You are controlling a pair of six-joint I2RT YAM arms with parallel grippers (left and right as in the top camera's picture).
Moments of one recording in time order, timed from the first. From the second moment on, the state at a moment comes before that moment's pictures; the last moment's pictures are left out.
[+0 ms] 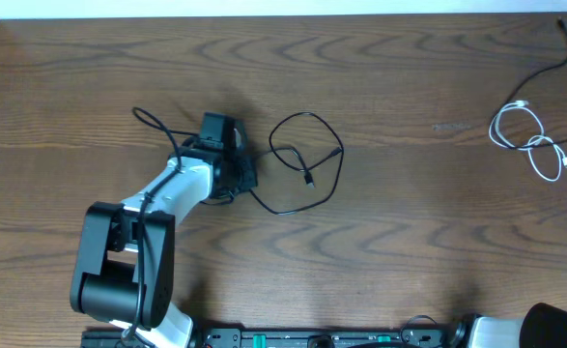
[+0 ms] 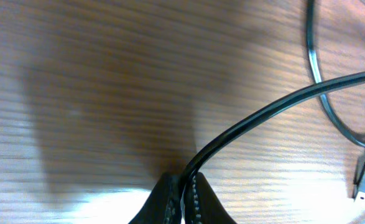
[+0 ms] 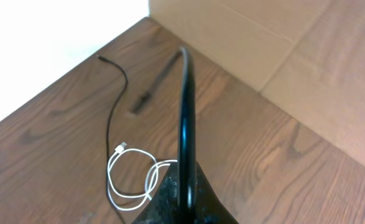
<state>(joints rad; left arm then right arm) -0.22 1.76 0.93 -0.44 0.22 -0.44 -0.36 1.54 1.80 -0.97 0.42 0.32</state>
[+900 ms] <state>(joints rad) -0.32 1.76 0.92 -0.43 0.24 -0.44 -0.42 1.76 1.78 -1.00 0.02 0.32</state>
